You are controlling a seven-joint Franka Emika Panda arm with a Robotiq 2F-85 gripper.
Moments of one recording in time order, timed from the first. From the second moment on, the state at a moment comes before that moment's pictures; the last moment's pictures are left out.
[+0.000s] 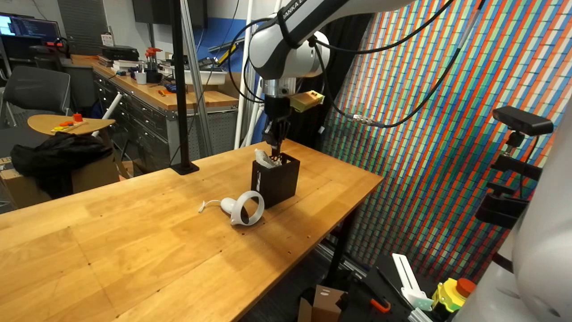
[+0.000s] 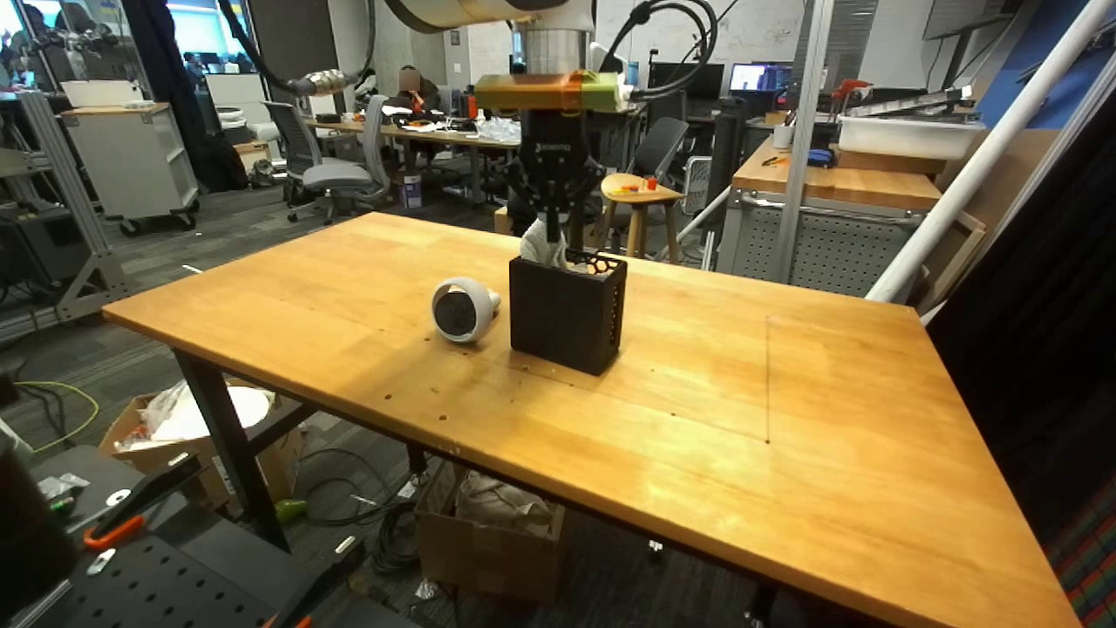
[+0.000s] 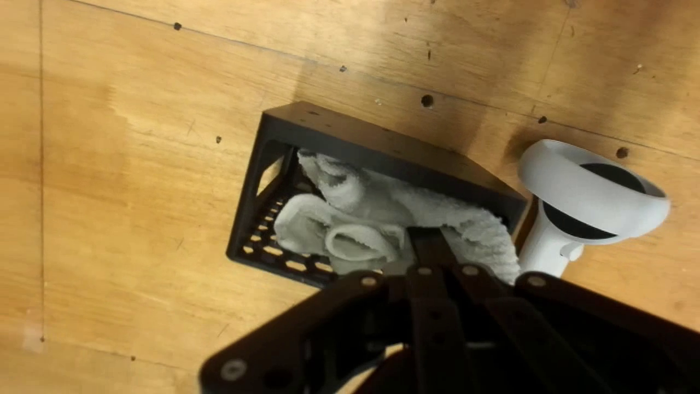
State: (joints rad) arm -0.14 0.16 -0.07 -2.03 -0.08 2.17 -0.44
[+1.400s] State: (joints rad) arm -0.05 0.20 -0.02 -1.95 -0.17 2.10 -0.41
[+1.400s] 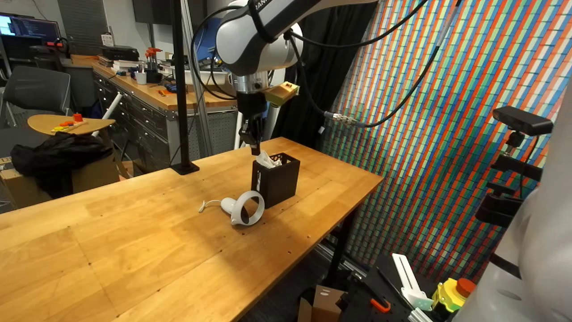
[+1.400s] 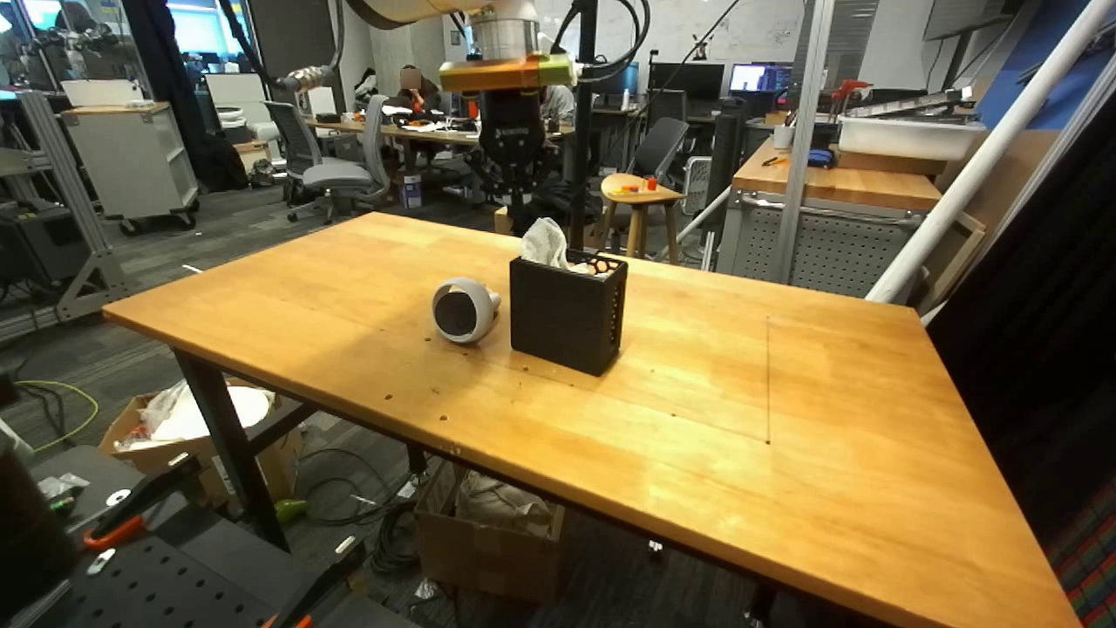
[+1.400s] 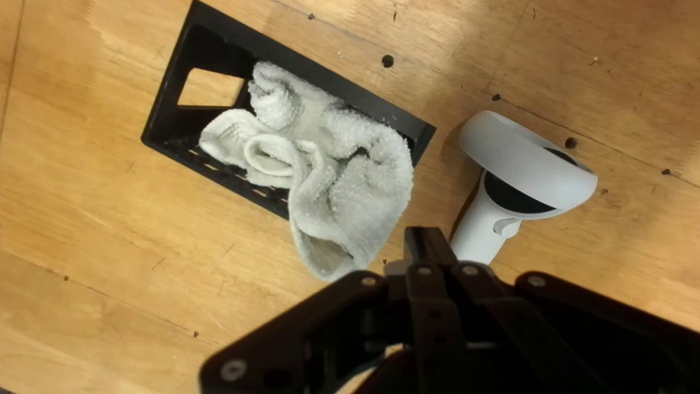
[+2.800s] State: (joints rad) arm -0.14 0.26 -0.03 -1.94 -0.14 2.11 -0.46
